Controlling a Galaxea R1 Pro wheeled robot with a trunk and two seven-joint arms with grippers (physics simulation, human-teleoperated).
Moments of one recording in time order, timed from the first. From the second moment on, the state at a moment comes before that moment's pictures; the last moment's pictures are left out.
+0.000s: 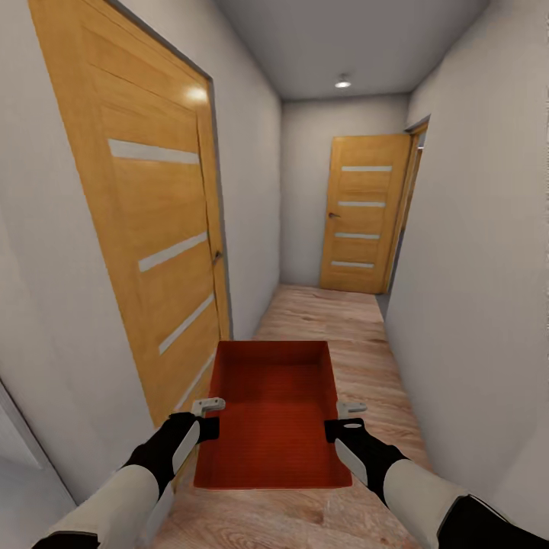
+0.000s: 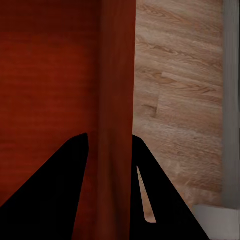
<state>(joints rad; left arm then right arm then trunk) -0.70 -0.07 -0.02 -0.47 0.14 0.48 0.11 -0.78 0.05 0.72 -0.26 -0.65 0.17 -0.32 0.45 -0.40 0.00</state>
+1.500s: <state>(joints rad) -0.70 -0.07 -0.02 -0.47 0.14 0.48 0.11 -0.78 0.05 0.72 -0.26 -0.65 0.16 -0.32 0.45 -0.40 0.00</state>
